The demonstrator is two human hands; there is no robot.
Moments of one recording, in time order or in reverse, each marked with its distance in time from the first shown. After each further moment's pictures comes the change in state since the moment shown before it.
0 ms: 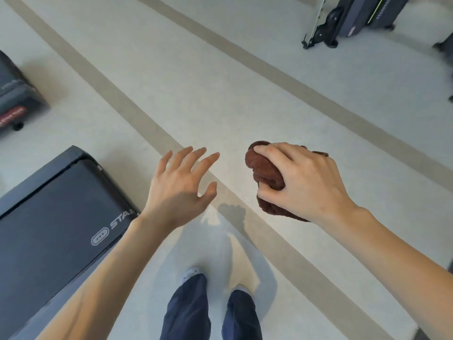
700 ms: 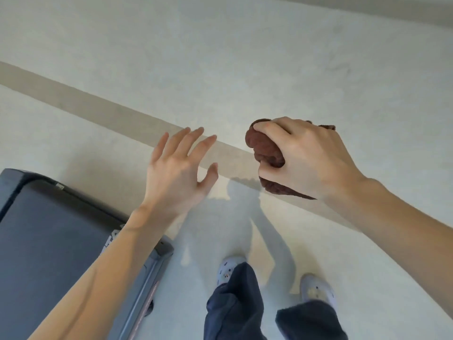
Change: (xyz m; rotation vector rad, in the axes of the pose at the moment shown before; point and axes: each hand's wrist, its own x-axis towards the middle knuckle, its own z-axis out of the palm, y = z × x) left_hand 0.034 -0.169 0.303 -0.007 0.067 0.328; right_hand -0.055 -0.025 0.345 0.007 -0.127 0.312
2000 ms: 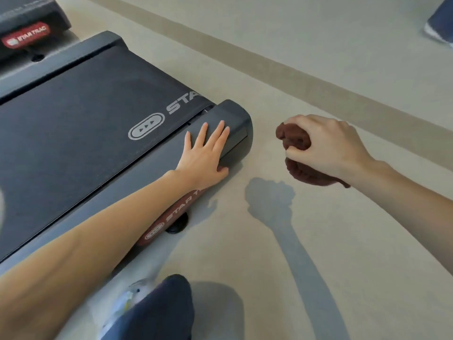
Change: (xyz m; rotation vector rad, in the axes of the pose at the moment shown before) left_hand -0.420 -0.196 0.309 0.135 -0.173 -0.241; right_hand -0.207 -0.190 0.411 0.119 -0.009 -0.158
